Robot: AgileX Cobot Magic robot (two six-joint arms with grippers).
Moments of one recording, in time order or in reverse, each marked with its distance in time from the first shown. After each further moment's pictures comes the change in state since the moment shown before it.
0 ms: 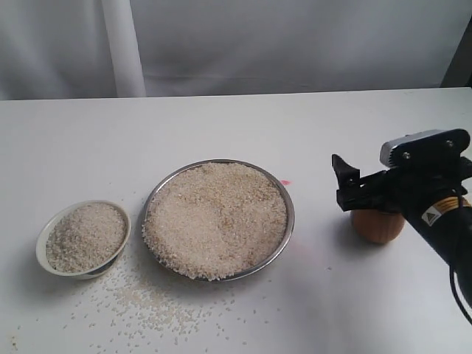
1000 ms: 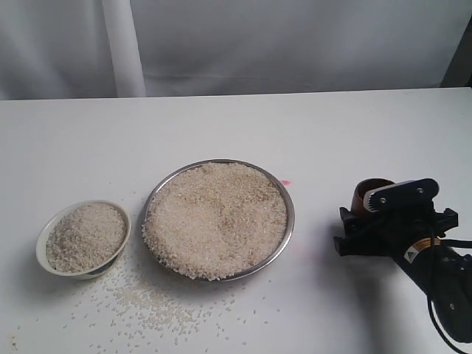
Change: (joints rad) left arm 0.000 0.000 0.000 0.000 0.000 0.000; right arm 0.000 0.294 -0.004 0.057 -0.054 0.008
